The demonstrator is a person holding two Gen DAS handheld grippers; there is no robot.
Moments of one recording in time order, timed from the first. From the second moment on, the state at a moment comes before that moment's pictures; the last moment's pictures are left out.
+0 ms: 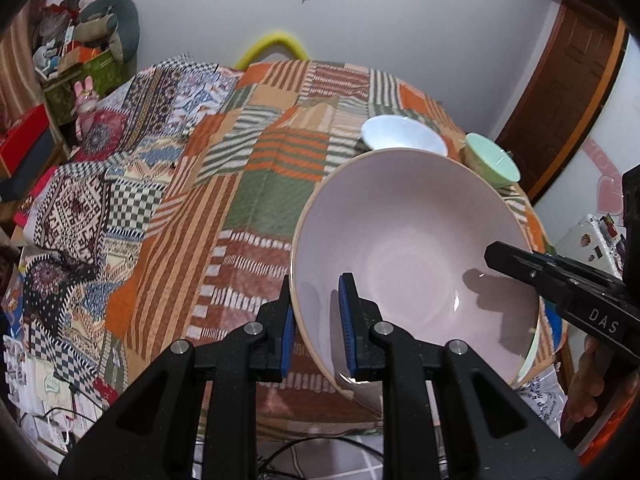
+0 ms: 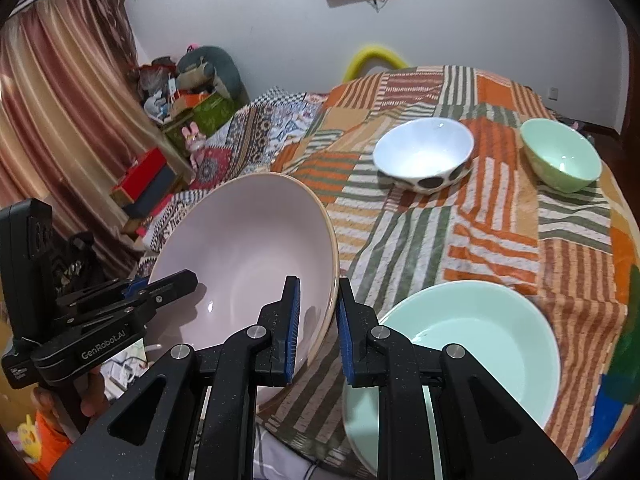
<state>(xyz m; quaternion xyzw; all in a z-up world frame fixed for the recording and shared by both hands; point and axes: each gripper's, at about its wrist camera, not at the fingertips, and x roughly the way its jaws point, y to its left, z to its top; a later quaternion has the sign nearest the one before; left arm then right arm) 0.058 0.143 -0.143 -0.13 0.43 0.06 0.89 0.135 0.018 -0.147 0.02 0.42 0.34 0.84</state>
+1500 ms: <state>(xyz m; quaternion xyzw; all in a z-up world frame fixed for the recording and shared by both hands) 0.069 0.178 -0.233 -0.19 0.50 0.09 0.84 0.155 0.070 -0.221 -0.05 0.50 0.35 0.79</state>
